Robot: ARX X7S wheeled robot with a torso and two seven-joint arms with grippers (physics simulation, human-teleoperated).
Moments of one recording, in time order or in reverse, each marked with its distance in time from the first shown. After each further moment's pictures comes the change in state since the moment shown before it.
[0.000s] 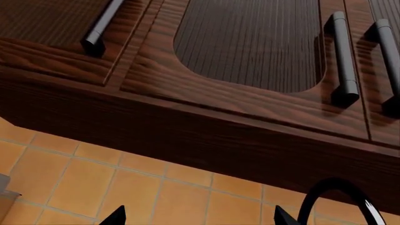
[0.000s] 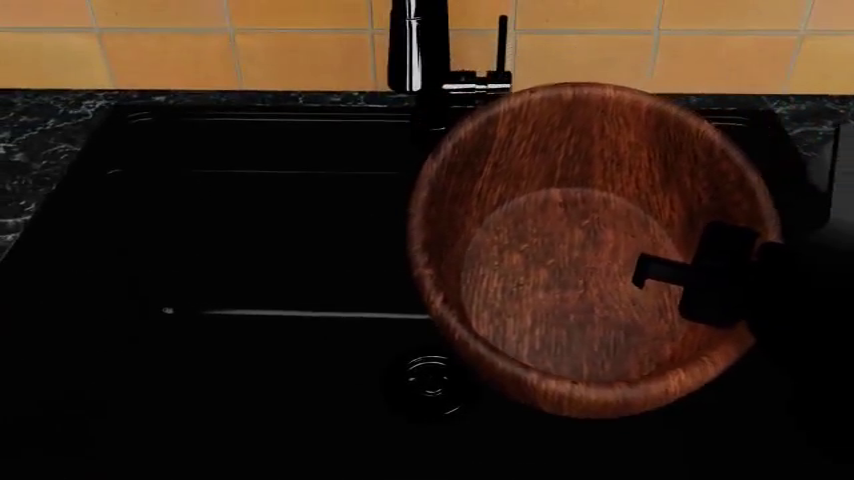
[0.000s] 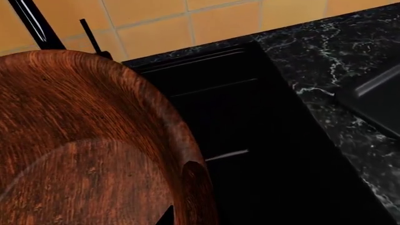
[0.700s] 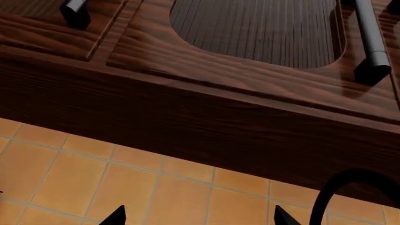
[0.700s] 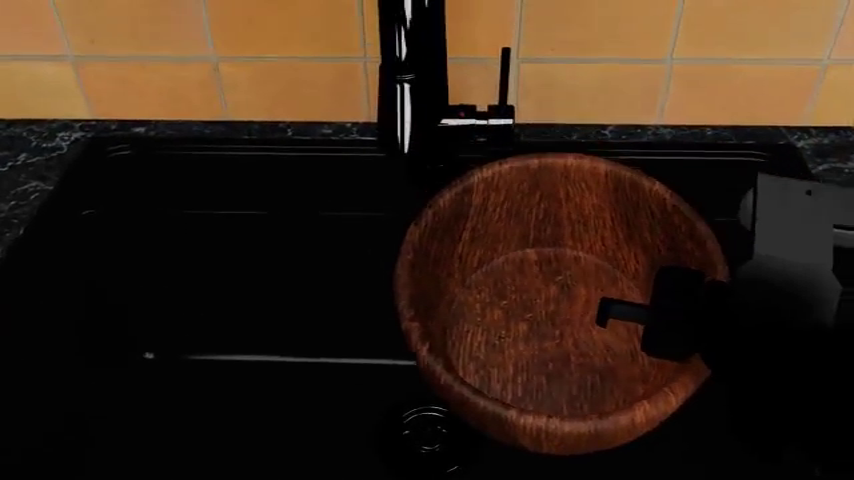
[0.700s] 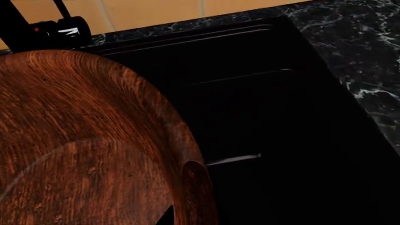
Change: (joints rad) left arm -0.001 -0.008 0.007 -0.003 0.000 0.007 -0.005; right arm 0.021 -0.092 -0.134 0.183 -0.163 -0.033 -0.138
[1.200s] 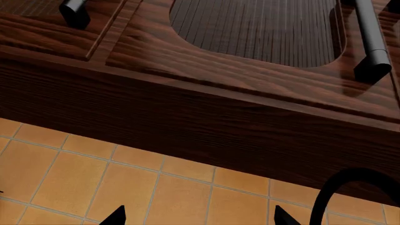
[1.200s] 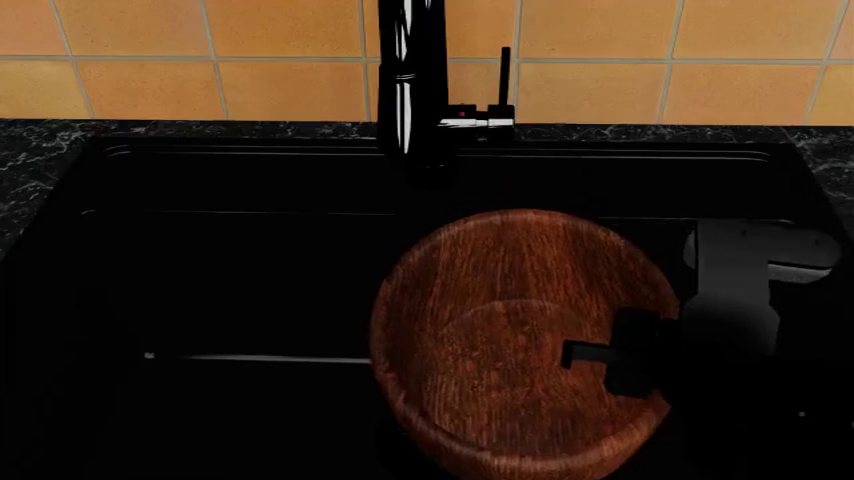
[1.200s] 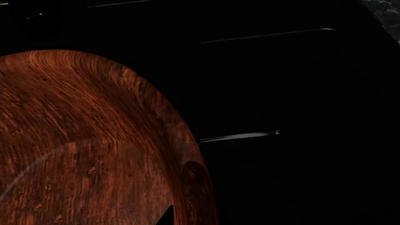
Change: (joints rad) left arm -0.001 -0.005 0.005 -0.001 0.003 0.001 -0.007; right arm -0.008 -0.073 -0.088 0.115 -0.080 -0.026 -0.093
